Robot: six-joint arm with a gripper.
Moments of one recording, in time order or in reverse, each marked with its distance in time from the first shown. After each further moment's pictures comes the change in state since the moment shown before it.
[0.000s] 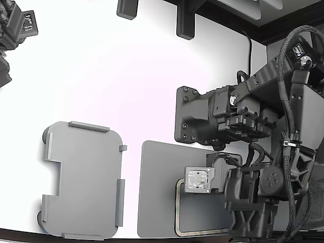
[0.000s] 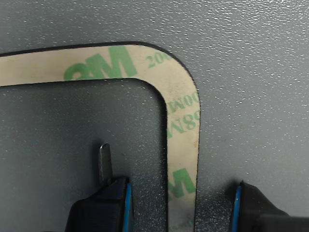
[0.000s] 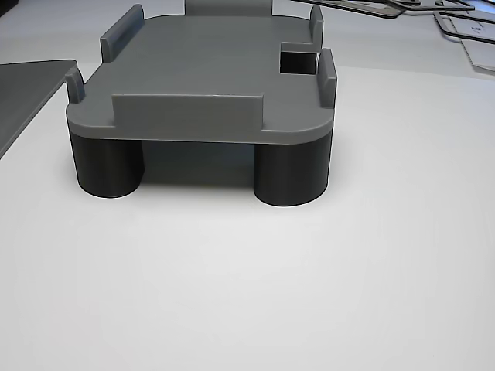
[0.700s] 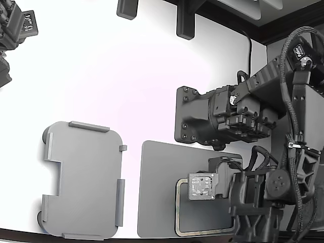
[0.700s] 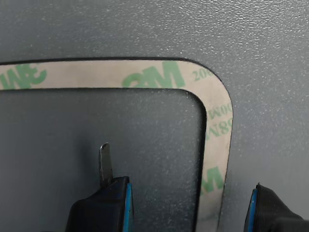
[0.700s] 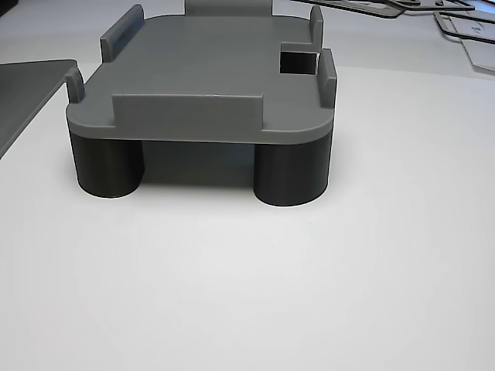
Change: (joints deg) arm -0.7 -0.9 -4.9 2.8 1.6 -2.7
